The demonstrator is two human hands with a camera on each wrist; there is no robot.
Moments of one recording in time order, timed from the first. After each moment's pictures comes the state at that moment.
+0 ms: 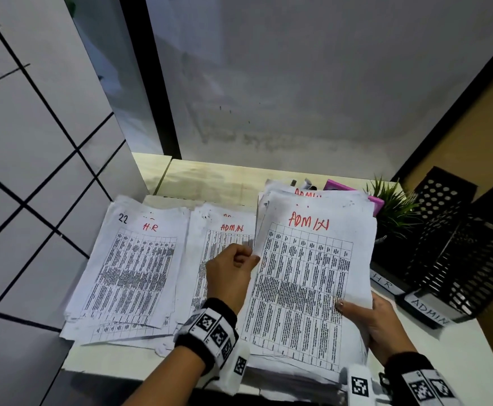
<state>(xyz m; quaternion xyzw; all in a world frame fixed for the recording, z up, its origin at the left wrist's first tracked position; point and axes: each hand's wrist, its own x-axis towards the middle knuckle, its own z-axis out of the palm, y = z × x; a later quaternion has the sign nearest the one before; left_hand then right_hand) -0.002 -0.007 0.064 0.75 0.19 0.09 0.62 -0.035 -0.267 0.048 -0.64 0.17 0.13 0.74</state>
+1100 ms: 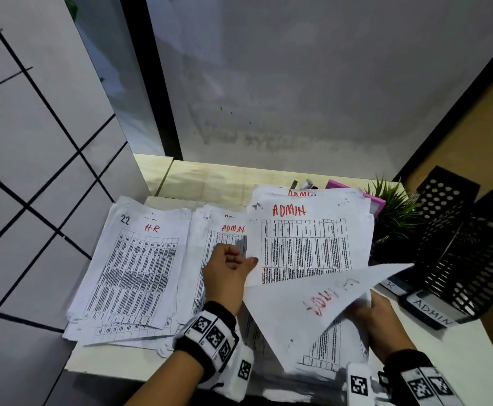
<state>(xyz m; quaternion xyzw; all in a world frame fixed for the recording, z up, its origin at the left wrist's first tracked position) -0.004 -0.003 0.065 0.71 0.24 0.09 0.66 -0.031 -0.263 0.045 -0.72 0.18 0.10 0.67</state>
